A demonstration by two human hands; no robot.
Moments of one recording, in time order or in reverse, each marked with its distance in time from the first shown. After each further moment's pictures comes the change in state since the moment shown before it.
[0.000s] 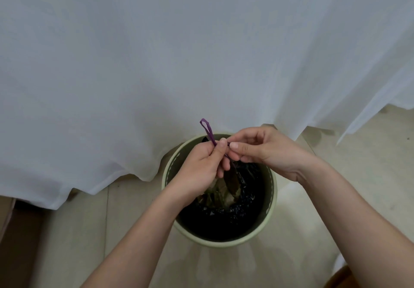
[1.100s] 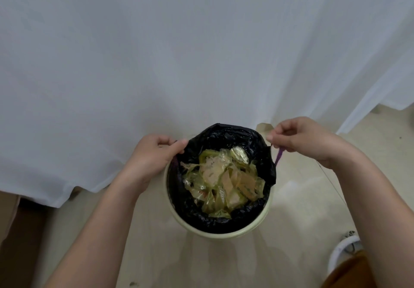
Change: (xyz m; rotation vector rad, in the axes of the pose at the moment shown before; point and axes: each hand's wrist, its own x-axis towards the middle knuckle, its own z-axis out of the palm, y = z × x) left_hand -0.014 0.000 -0.075 0.185 0.274 -0.164; right_hand -0.025 0.000 -0.053 -0.329 0.344 0.101
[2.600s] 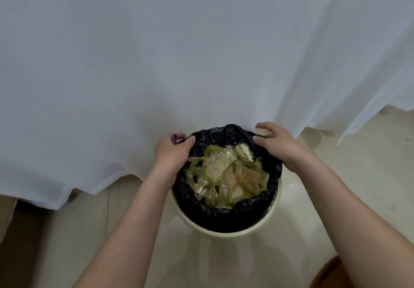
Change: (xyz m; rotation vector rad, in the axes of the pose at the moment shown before) left_hand 0.039 -0.016 0.045 -0.160 0.206 -0.194; right_hand 0.052 0.028 0.050 0.088 0.129 0.155
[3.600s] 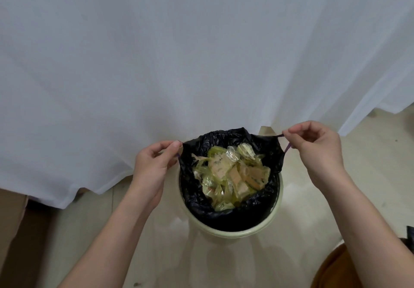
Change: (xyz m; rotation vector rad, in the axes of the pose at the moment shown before) left_hand -0.044 -0.010 -0.050 -0.416 -0.091 0.171; right_hand -0.073 -0.004 -0.032 0.362 0.423 -0.297
